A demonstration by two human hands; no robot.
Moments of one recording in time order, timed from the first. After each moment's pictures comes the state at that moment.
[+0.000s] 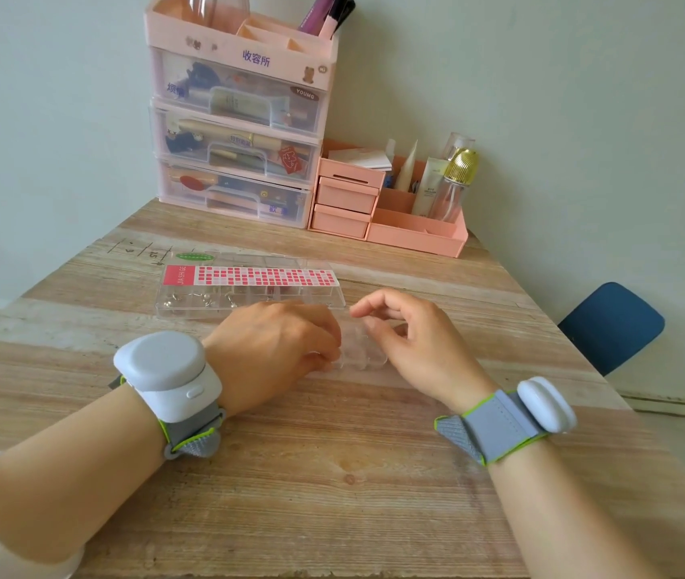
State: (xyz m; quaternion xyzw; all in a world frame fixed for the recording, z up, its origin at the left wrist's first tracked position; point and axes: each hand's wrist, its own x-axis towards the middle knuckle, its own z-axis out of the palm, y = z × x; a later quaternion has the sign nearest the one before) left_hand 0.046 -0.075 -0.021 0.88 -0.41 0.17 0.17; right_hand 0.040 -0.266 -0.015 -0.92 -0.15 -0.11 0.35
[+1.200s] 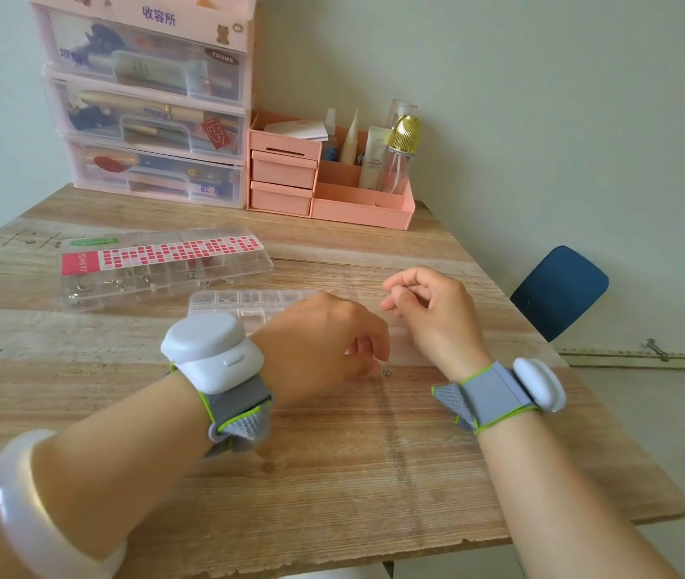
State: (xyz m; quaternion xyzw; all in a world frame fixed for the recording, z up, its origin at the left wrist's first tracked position) left_hand 0.035 -0.171 -0.004 0.88 -0.41 0.00 0.25; right_hand 0.039 -0.336 -0.024 -0.89 0.01 -0.22 0.40
